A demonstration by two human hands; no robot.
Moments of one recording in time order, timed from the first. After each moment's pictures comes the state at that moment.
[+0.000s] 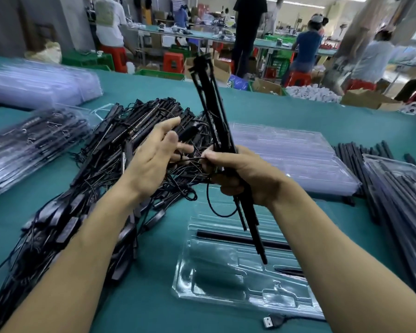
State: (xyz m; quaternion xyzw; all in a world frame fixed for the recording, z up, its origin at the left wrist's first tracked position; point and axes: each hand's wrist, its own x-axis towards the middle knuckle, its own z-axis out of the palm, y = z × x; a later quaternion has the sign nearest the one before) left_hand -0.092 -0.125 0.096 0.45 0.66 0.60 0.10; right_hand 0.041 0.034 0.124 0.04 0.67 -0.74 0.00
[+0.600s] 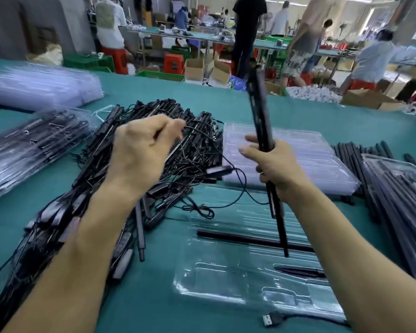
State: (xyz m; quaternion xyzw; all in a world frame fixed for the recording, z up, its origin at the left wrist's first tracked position) left_hand -0.070 -0.137 0.134 0.44 0.73 0.50 -0.17; right_hand 0.057 0.073 0.113 0.29 0.70 -0.60 -0.27
